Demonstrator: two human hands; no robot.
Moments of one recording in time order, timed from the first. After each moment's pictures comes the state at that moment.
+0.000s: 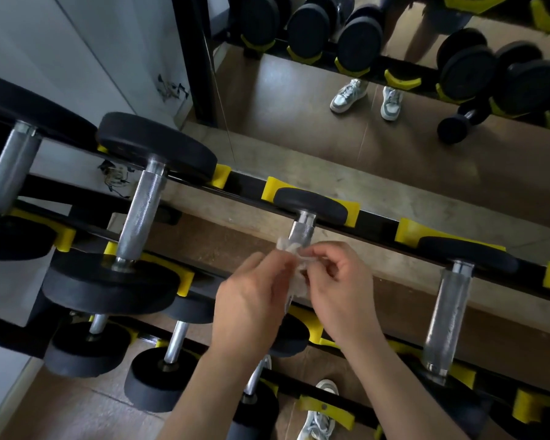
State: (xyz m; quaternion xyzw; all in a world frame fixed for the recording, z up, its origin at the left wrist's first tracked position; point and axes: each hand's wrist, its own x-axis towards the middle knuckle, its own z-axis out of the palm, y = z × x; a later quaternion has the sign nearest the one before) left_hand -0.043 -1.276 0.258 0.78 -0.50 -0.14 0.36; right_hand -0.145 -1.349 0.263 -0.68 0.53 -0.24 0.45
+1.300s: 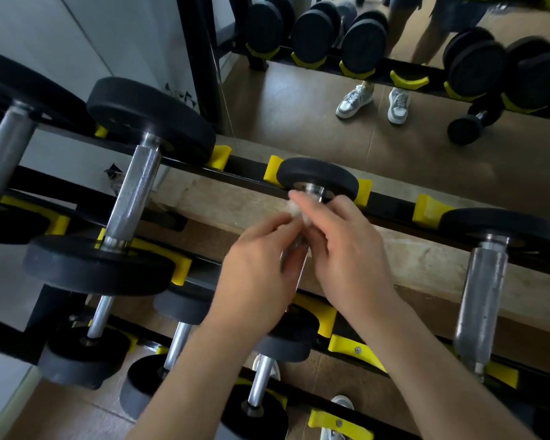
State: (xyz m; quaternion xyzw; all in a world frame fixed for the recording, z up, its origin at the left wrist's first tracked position) left_hand -0.042 -1.281 0.245 0.75 -0.56 -0.10 0.36; right_hand -0.146 -1.362 0.244 -0.86 0.36 -0.29 0.21
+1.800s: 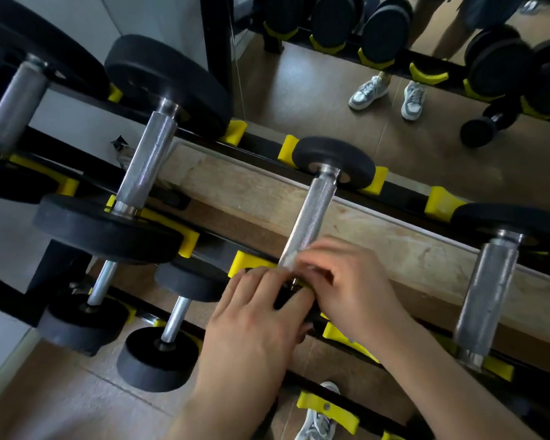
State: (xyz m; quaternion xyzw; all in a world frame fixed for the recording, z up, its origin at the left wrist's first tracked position) left_hand -0.079 -1.204 0.236 0.78 -0.61 -0.06 0.17; right_hand -0.171 -1.339 0.229 -0.89 0.26 -0.20 0.31
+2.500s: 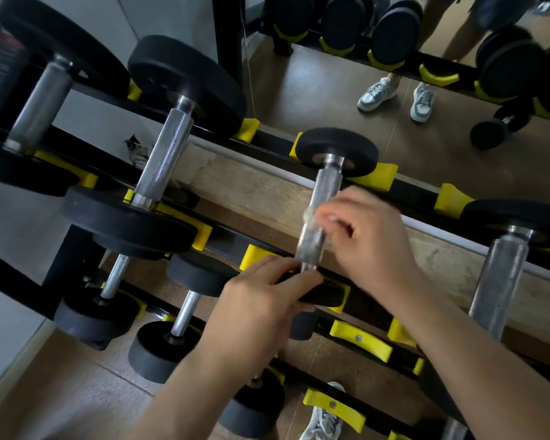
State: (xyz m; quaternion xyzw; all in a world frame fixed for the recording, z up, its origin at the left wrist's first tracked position) left_hand -0.053 -1.209 0.230 0.71 -0.64 -0.08 0.30; right_hand -0.158 -1.365 0.237 -0.90 0.28 -0.24 0.25
